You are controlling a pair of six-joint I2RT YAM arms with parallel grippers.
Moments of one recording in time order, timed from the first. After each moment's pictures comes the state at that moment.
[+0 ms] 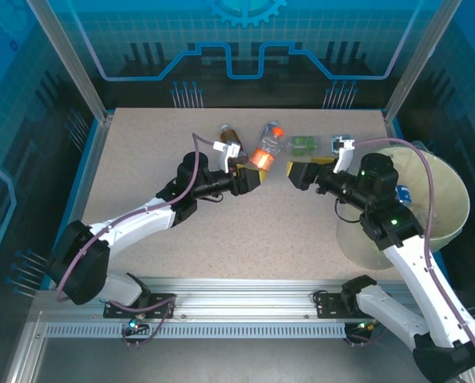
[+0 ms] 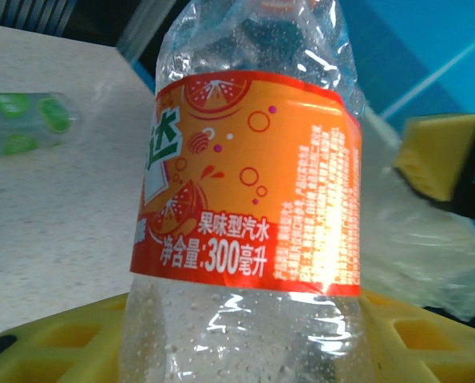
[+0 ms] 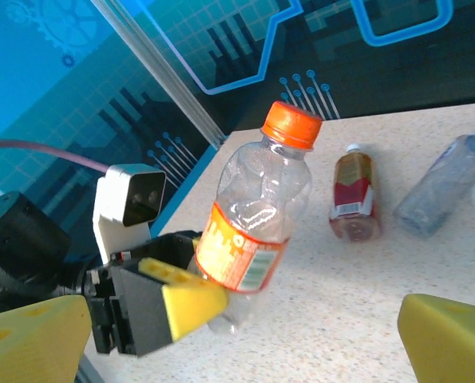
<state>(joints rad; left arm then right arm) -0.61 1.42 0.88 0.42 0.51 -0.67 0.35 0.85 1.00 -0.38 -0.36 0.51</state>
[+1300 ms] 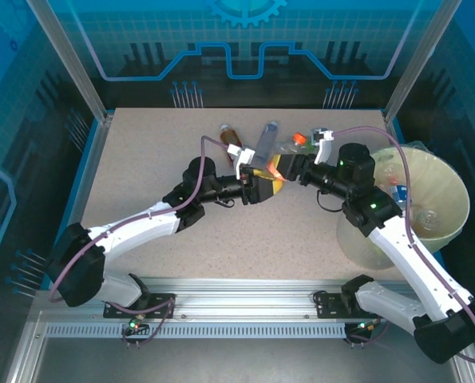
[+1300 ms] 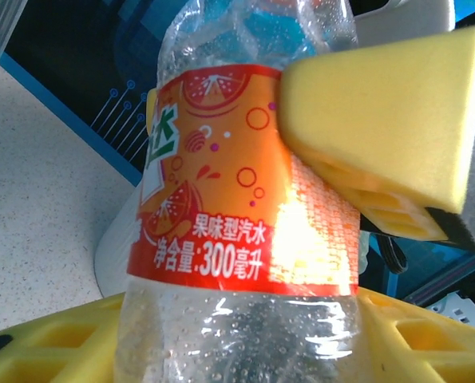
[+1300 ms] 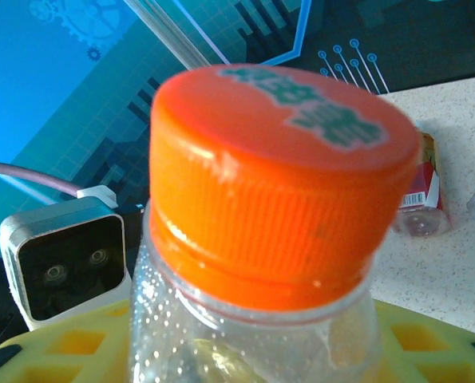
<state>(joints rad) -0.72 1.41 0.93 0.48 0.59 -0.70 0.44 0.98 1.01 -0.25 -0.36 0.60</state>
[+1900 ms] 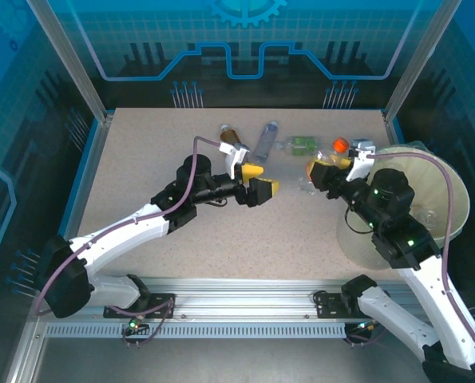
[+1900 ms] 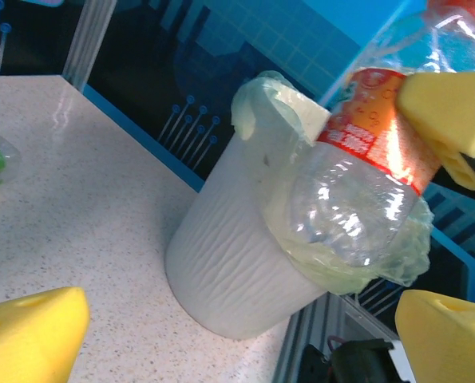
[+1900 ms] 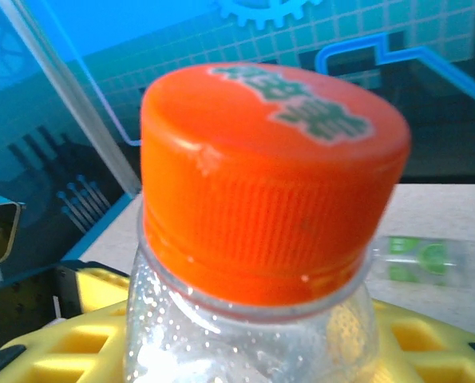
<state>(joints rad) -0.72 1.31 0.95 0.26 0.43 -0.53 0.44 0.70 1.03 -0.49 0.03 0.30</state>
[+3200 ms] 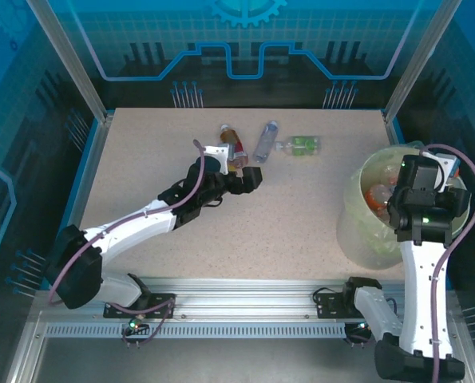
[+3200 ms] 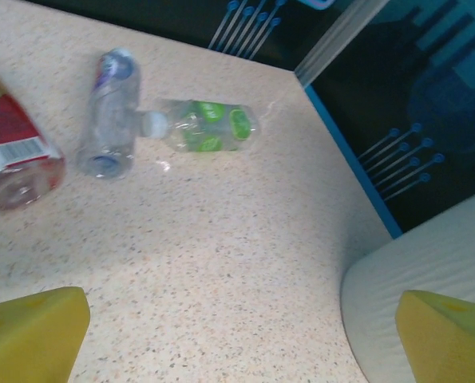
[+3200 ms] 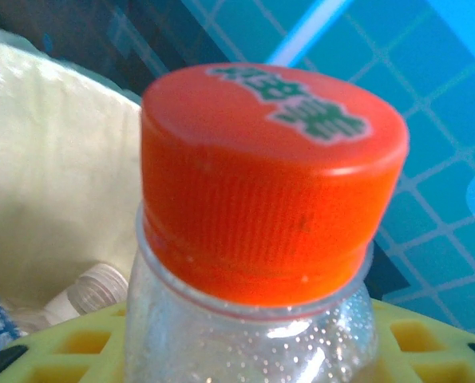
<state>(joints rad) -0.67 1.40 0.93 0.09 -0.01 -0.64 -0.17 0.86 1.17 -1.00 0.91 -0.09</state>
